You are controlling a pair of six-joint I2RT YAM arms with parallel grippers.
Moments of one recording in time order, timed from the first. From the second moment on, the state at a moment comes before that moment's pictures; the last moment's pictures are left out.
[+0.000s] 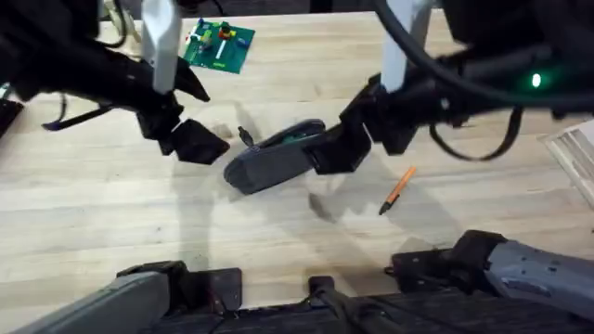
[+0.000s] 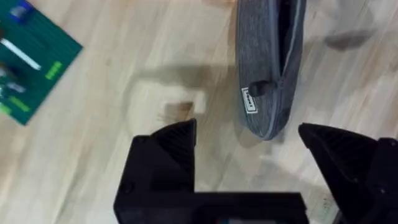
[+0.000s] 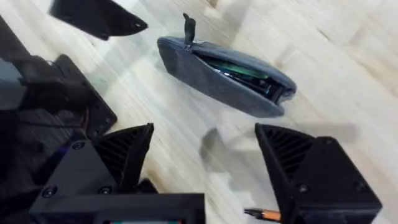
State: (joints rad) left arm 0.04 1.34 1.21 -1.21 0.54 1.12; right arm 0.67 1.14 1.22 -0.99 -0.27 0.05
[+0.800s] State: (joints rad) left arm 0.17 1.09 1.22 -1.27 0.56 1.16; right arm 0.66 1.33 1.48 -1.00 -0.27 -0.57
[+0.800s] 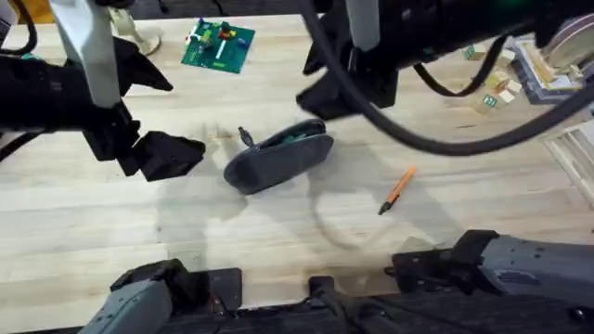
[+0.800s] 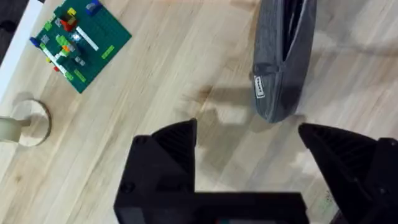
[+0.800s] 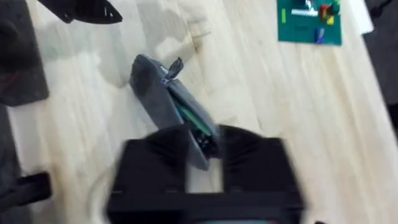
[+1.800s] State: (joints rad) left arm 0.17 1.09 1.22 -1.27 0.56 1.16; right arm 0.66 1.72 1.48 -1.00 -0.36 -0.78
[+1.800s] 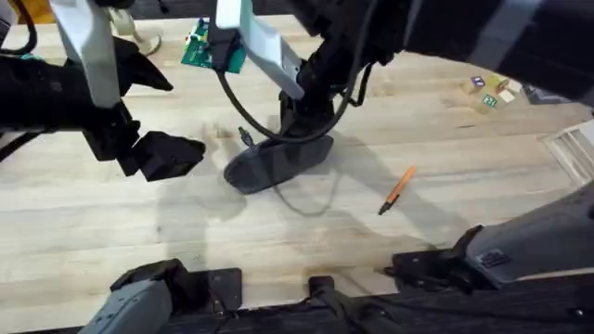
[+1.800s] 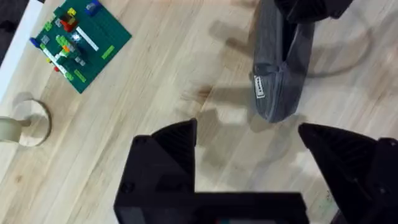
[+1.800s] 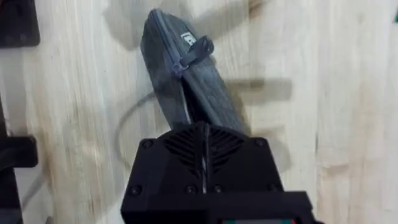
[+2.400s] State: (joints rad) left arm 0.17 1.09 1.22 -1.27 0.56 1.16; right arm 0.66 1.78 1.48 -0.99 -0.37 -0.80
